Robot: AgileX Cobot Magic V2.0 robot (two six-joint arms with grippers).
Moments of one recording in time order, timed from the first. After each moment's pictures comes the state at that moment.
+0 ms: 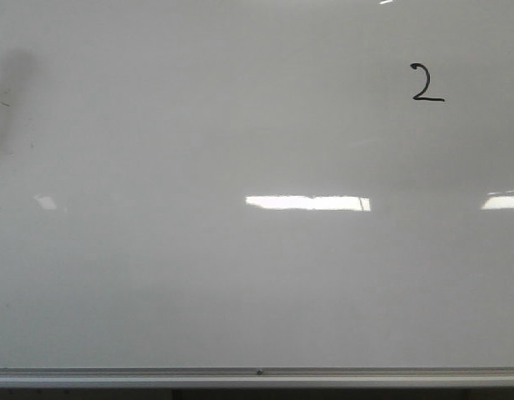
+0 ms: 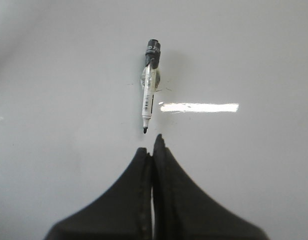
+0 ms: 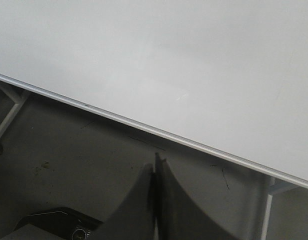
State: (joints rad) left arm -0.04 0.01 -0.13 -0.01 0.28 -0.03; right arm 0.26 0.51 -0.95 0.08 1.21 -0.04
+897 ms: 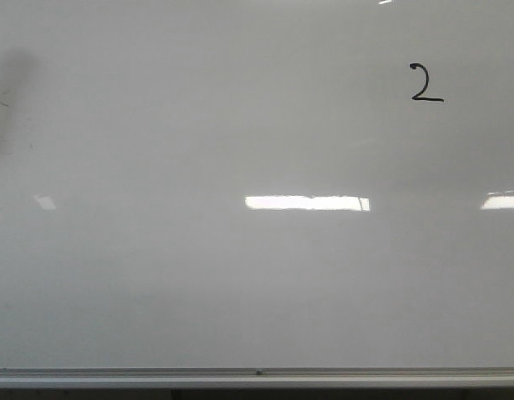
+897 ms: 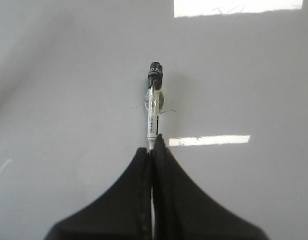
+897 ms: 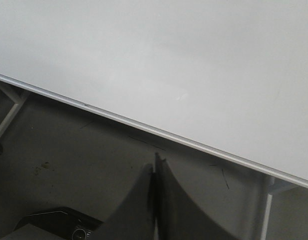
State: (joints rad) left arm -0.04 -0.01 0.01 0.00 0.03 0.03; right arm 0.26 0.51 -0.95 0.08 1.21 -0.03
